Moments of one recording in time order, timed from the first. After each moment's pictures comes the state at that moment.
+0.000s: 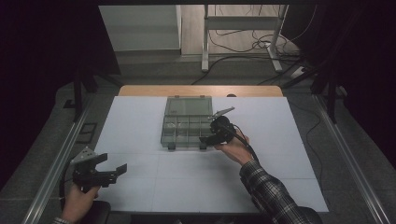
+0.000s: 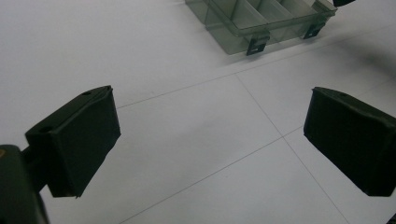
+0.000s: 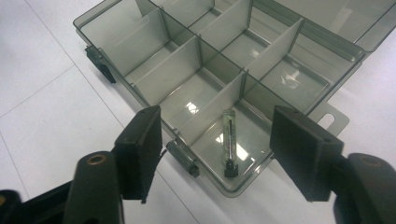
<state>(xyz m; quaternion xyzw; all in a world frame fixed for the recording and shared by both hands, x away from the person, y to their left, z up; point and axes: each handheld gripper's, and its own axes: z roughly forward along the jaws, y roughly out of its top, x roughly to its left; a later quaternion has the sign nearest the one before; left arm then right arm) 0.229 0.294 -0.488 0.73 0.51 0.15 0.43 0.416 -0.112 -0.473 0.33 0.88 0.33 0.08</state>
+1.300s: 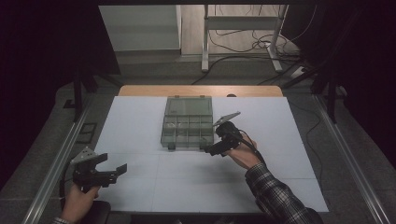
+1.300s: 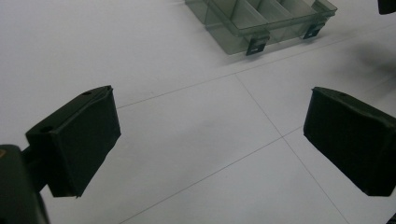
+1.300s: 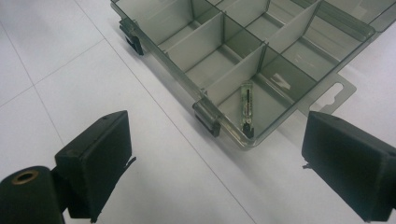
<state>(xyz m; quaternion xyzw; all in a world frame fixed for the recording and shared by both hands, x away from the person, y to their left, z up) 0.229 0.294 -0.488 0.73 0.51 0.15 0.43 0.389 -0.128 -0.462 0.30 0.89 0.33 0.07</state>
